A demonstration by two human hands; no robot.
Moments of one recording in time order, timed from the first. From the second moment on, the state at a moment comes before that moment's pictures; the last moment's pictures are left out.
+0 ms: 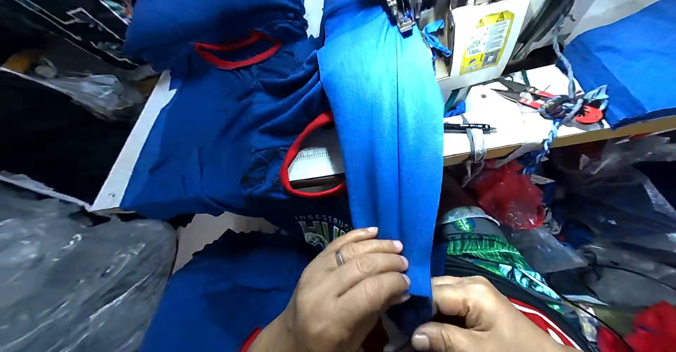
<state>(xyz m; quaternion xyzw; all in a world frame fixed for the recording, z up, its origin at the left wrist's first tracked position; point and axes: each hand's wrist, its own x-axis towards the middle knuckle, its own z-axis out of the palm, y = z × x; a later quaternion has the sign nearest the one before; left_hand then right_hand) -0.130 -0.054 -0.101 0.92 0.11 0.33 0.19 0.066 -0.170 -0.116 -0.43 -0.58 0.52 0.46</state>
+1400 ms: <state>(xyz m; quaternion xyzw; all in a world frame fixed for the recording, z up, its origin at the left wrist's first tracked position) -0.118 -0.049 -0.121 0.81 0.20 0.39 0.39 0.078 -0.134 -0.129 -0.39 -0.19 0.79 0.43</state>
